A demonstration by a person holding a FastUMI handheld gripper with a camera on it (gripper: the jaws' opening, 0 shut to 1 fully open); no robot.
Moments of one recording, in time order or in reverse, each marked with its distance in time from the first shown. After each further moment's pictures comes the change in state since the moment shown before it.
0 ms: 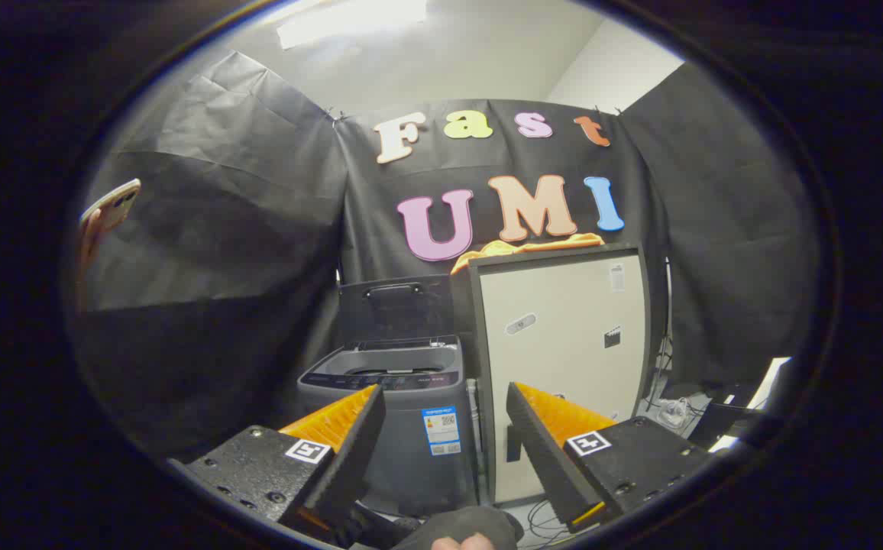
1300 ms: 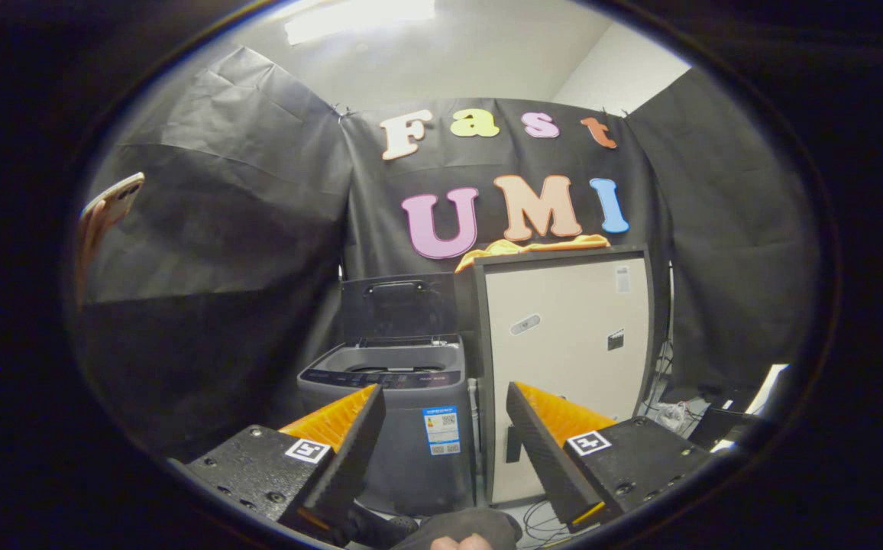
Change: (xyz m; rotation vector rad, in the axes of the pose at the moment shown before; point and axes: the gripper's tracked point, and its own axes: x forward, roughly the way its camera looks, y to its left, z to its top) arm 0.005 0.006 -0.003 -0.013 0.007 0.010
